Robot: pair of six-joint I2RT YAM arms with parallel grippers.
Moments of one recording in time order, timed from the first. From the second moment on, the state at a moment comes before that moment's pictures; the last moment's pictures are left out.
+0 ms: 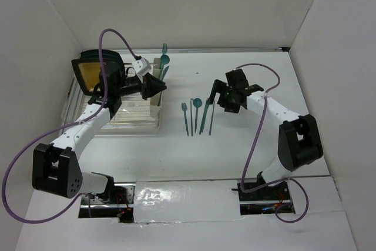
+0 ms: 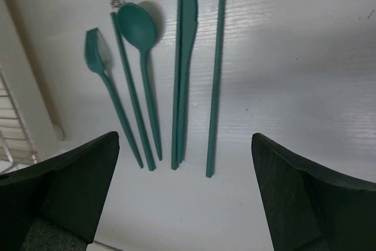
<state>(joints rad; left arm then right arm) -0.21 1.34 0.99 0.18 0.91 0.10 0.34 1.55 1.09 -0.44 -0.09 0.64</state>
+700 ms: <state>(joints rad) -0.20 1.24 1.10 0.01 0.73 0.12 0.47 1.74 1.09 -0.48 0.05 0.67</state>
